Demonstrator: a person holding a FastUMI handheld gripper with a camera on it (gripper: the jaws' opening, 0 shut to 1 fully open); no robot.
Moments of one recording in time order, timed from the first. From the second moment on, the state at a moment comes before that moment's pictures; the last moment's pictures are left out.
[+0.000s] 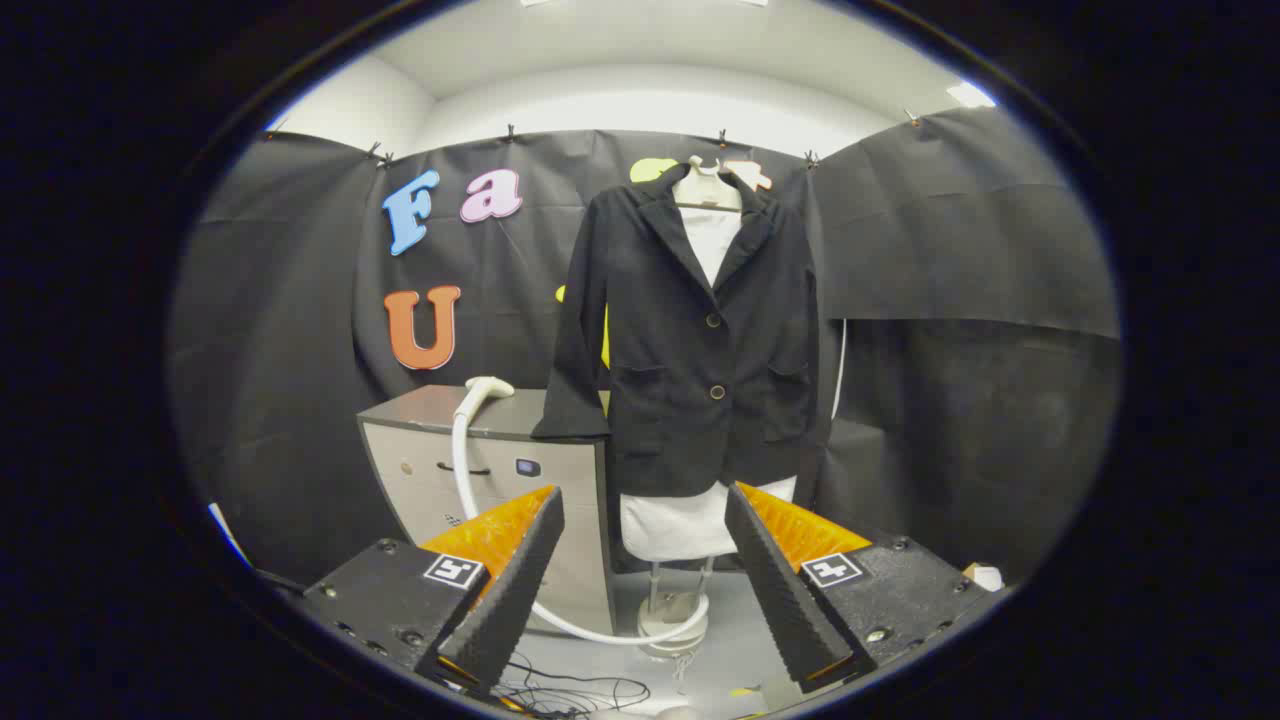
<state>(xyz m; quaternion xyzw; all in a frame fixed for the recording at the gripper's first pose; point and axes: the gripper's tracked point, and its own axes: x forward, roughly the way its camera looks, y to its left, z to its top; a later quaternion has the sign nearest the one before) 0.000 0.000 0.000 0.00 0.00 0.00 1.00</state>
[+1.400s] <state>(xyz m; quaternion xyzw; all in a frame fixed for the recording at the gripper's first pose) 0.173 0.141 0.026 -0.01 0.07 0.09 0.99</state>
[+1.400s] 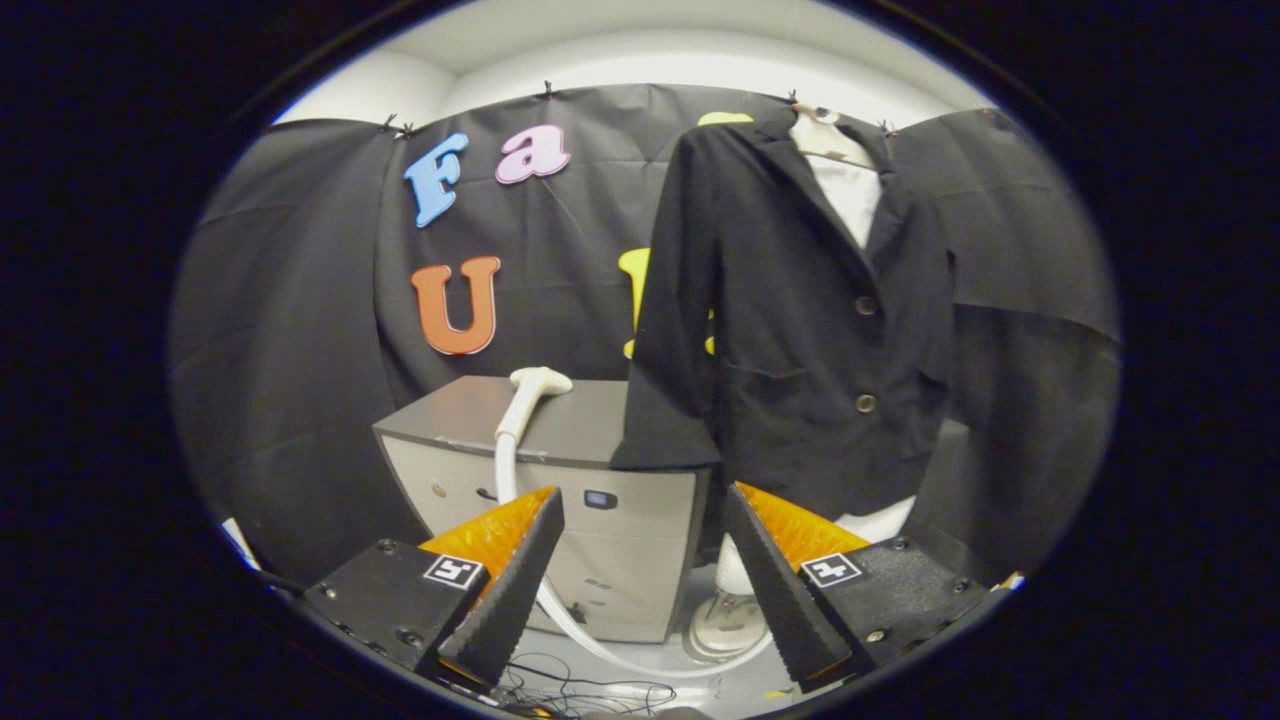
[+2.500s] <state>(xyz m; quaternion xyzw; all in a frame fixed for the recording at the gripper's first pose) 0.439 0.345 -0.019 -0.01 0.27 0.14 0.95</state>
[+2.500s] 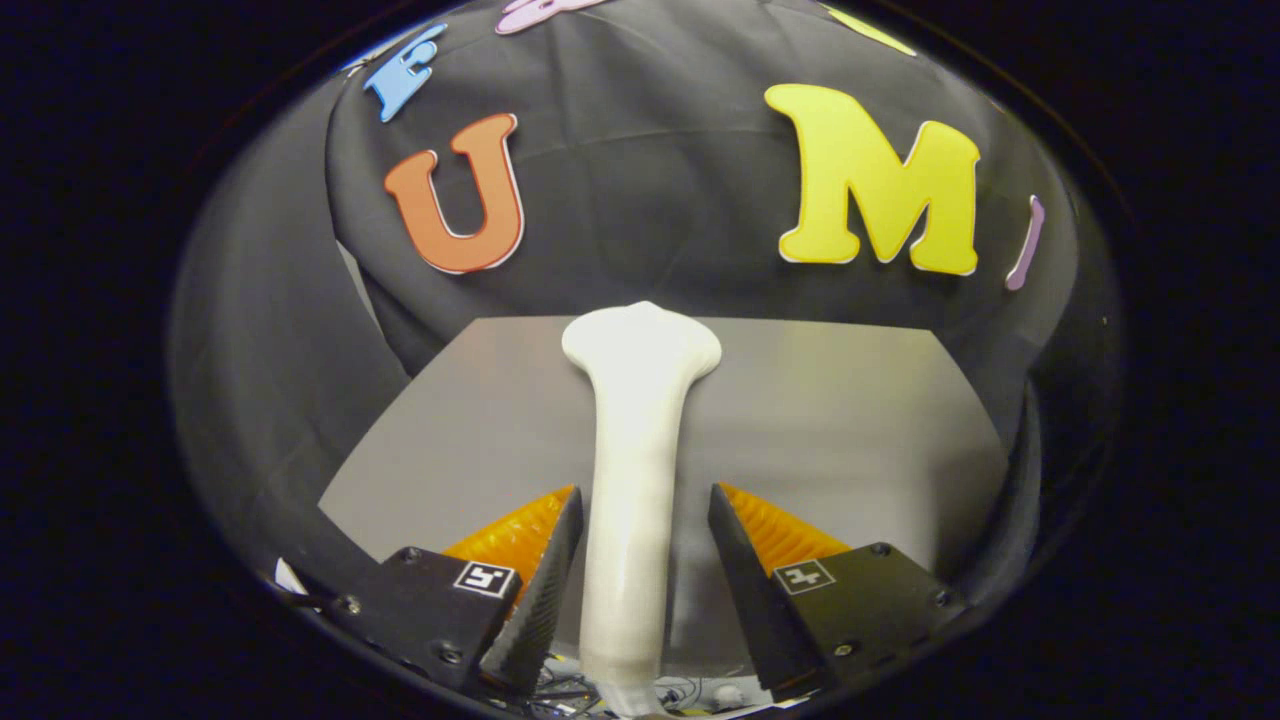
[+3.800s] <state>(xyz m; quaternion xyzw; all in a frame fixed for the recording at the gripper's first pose) 0.316 0.285 0.054 0.02 0.13 0.17 0.98</state>
